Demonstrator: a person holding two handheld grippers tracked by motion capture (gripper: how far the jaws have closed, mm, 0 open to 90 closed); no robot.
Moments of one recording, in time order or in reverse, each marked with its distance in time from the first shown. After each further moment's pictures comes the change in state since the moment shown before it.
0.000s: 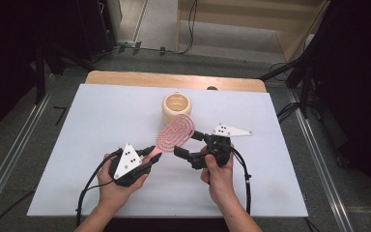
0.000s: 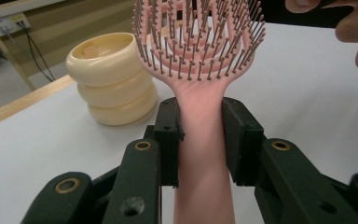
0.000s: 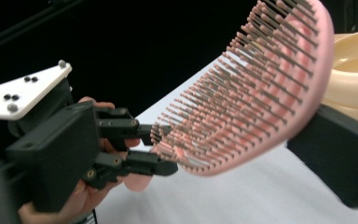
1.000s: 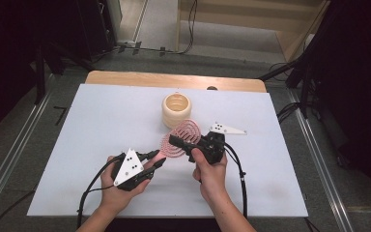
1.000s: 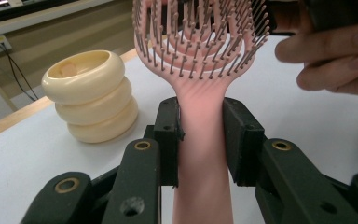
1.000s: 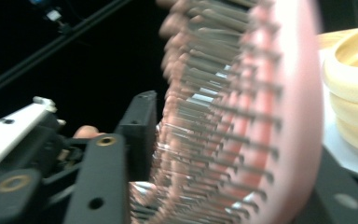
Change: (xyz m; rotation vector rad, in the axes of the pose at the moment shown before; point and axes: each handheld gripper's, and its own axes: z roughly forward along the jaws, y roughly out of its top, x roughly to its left) left arm -0.007 -0.004 0.002 -0.029 -0.075 0.041; right arm -0.008 -0.005 0.016 -0.059 0.058 0.098
